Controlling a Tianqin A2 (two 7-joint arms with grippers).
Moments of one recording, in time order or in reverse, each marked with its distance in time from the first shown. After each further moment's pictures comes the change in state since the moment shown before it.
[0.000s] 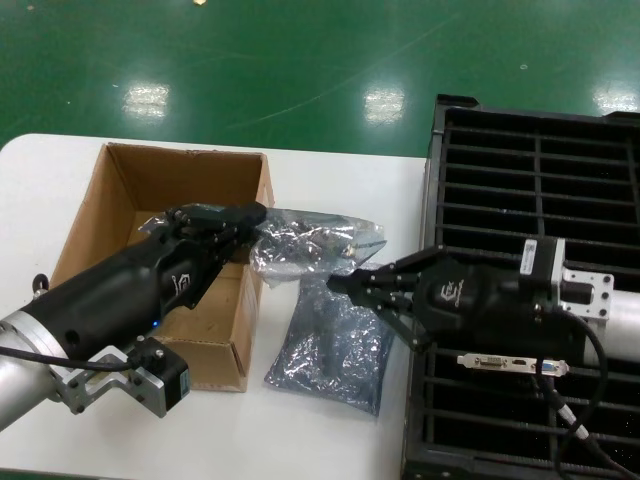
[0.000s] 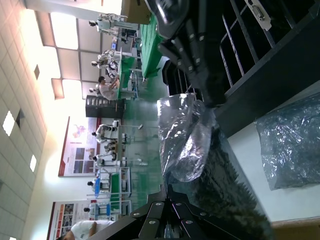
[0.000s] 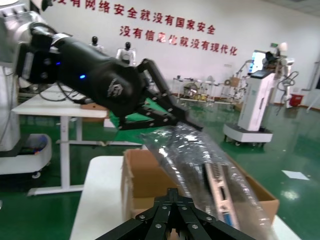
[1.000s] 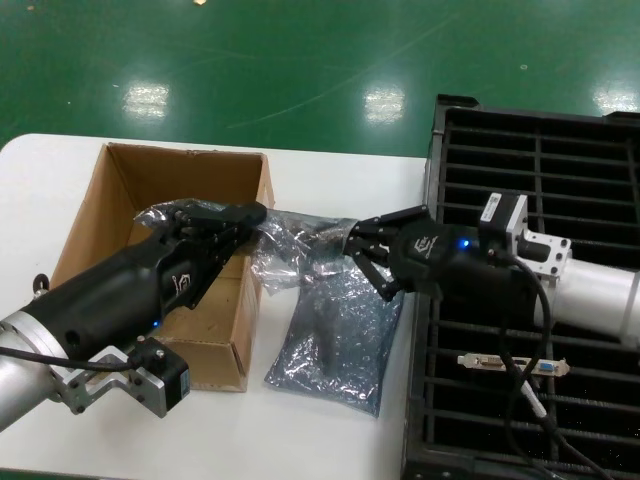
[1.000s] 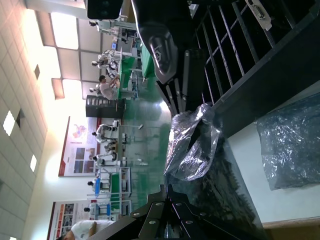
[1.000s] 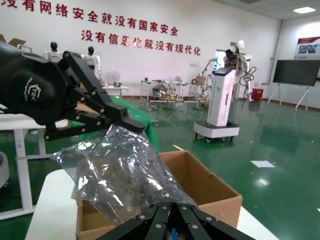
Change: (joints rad) left arm 0.000 0.000 0.000 0.000 0.000 0.000 0.000; right arm 0.090 -0.130 0.022 -0.187 -0.027 0.127 -0.002
